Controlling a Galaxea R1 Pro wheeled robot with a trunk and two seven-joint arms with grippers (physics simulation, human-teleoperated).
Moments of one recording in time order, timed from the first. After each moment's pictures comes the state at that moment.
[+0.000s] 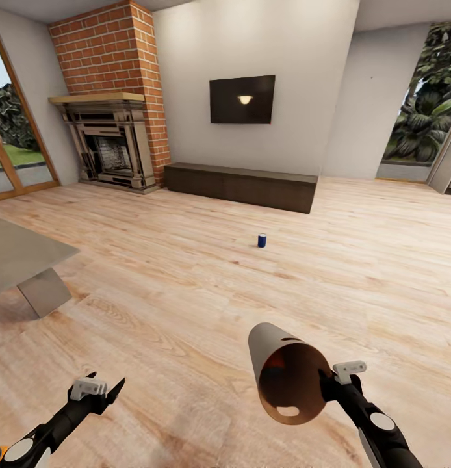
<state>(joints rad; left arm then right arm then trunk) -0.23 0.29 0.10 -0.83 0.16 -0.21 -0.45 -0.20 -0.12 -0.08 -1.11 0.08 0.14 0.17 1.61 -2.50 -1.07</state>
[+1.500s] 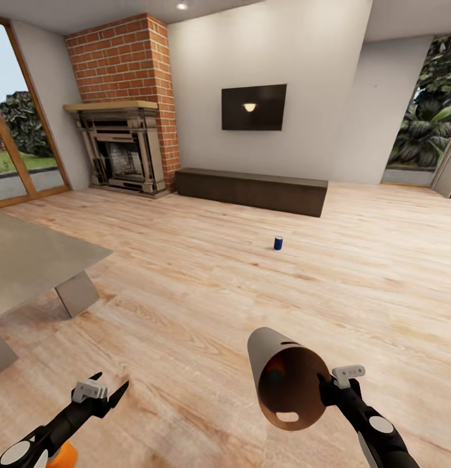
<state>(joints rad) -0.20 0.29 0.11 -0.88 0.17 -0.20 -0.55 -0.20 -0.12 -0.08 -1.08 0.08 0.13 0.17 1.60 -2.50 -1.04</state>
